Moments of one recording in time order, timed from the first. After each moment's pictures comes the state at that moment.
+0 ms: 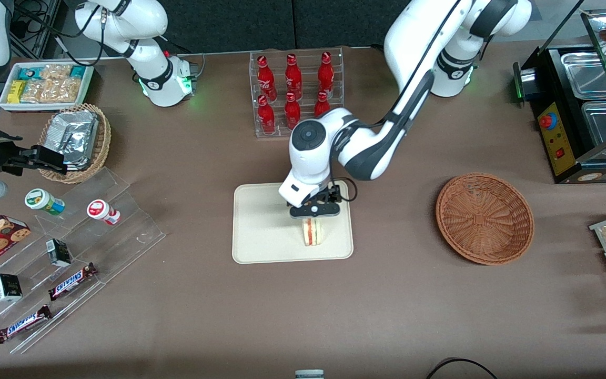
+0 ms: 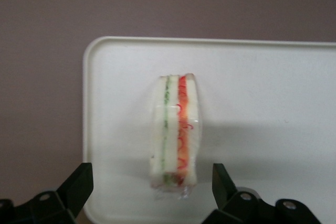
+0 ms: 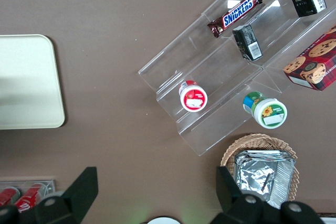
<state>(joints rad) -0.65 0.62 -0.15 -1.48 0.20 2.14 -0.96</state>
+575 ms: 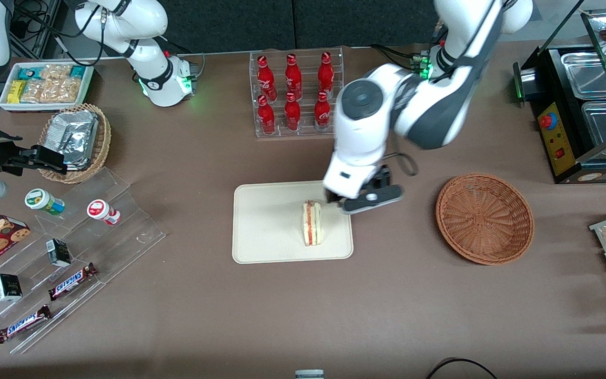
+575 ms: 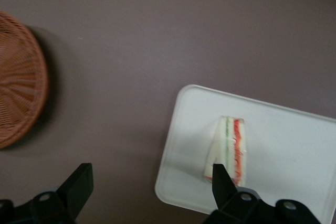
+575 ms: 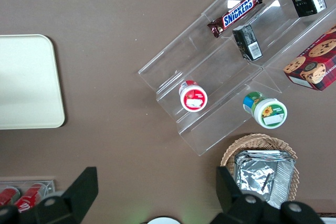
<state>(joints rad) -0.50 0.36 -0.14 -1.48 0.19 1.87 -0.99</state>
